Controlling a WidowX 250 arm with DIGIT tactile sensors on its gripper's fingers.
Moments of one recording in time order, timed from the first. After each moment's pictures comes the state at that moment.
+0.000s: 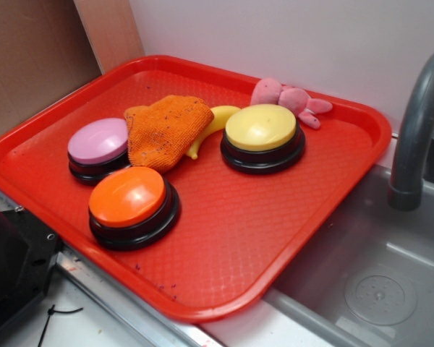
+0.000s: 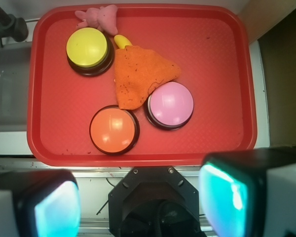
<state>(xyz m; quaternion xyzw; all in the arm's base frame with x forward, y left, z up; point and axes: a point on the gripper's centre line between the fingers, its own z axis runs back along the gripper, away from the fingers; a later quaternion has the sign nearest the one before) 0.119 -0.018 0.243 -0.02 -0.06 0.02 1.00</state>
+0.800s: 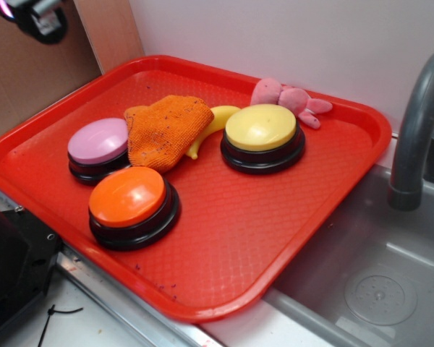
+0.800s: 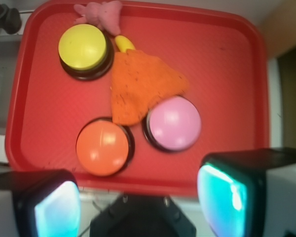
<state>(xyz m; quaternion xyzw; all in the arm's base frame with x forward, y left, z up) 0.162 -0.003 0.186 -0.01 -0.07 -0.03 1.00</state>
